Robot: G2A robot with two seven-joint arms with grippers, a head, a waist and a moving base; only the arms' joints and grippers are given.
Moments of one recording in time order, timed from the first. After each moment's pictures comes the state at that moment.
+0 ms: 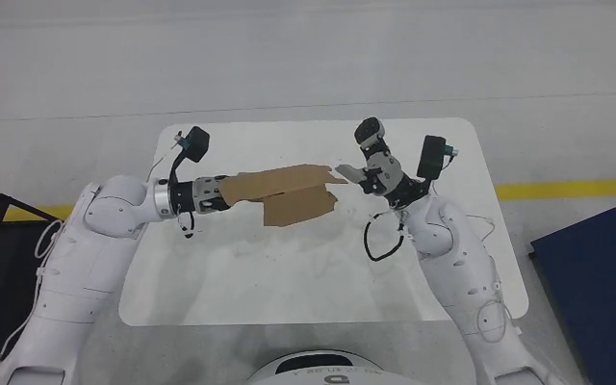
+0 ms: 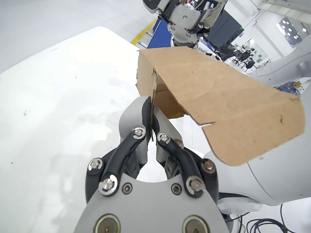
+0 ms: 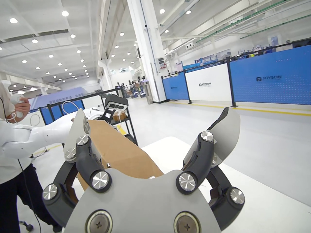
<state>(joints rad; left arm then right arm) 1.17 -0.89 -1.25 -1.55 -0.06 -0.89 -0.93 -1.35 -1.30 1.31 -1.62 -0.93 -0.80 -0.23</state>
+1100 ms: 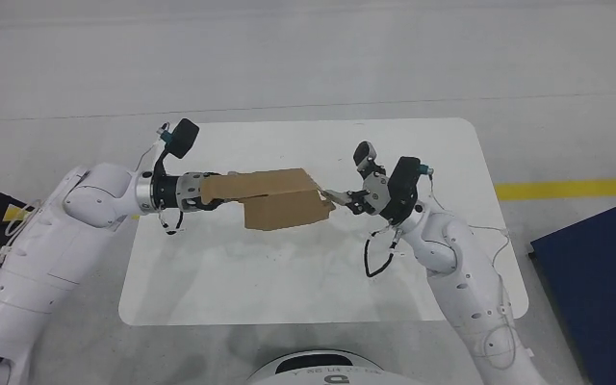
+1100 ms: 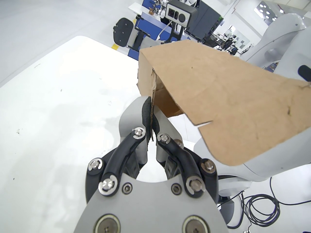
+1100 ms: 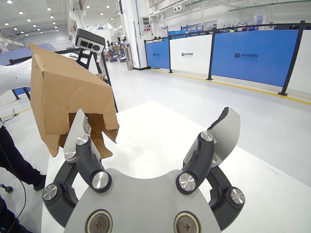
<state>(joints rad) 0.99 -0.68 -0.96 -1.54 -0.23 -1.01 -0.81 -1.45 -1.27 1.30 -1.73 -1.08 -0.72 -0.08</state>
